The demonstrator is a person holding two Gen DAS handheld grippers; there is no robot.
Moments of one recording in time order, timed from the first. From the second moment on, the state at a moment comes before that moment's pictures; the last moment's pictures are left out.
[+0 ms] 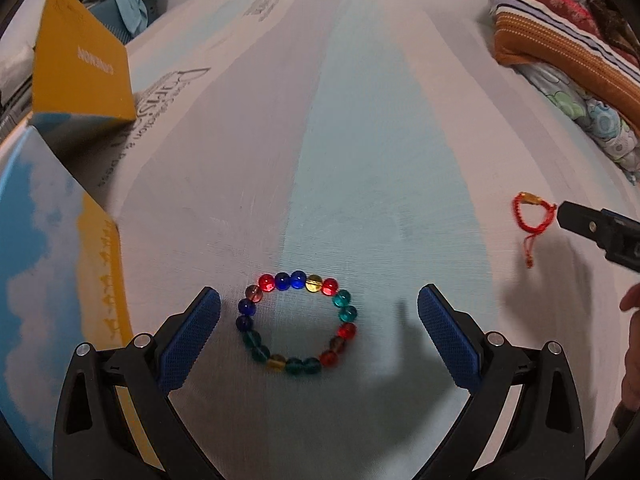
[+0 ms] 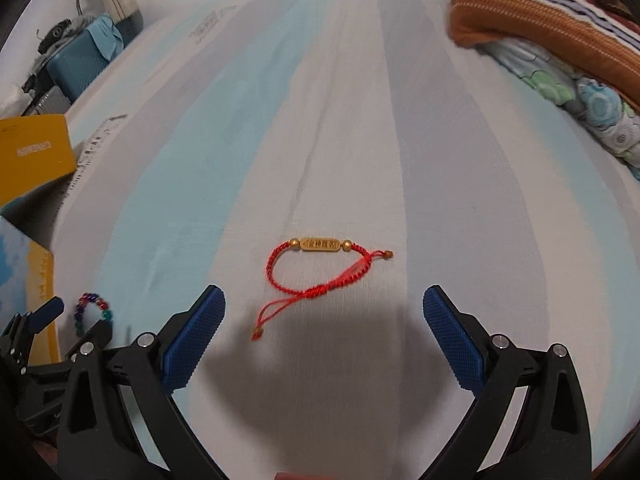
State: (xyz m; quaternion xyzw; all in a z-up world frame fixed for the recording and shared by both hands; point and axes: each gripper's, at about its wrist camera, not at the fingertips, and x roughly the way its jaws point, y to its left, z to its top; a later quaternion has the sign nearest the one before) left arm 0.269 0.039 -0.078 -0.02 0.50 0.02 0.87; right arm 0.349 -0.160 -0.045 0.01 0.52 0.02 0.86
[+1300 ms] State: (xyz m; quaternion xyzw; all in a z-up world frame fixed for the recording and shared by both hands) left arm 0.275 0.049 -0.094 -0.04 0.51 0.04 0.86; right arm 0.385 -0.152 -0.086 0.02 0.56 0.03 0.83
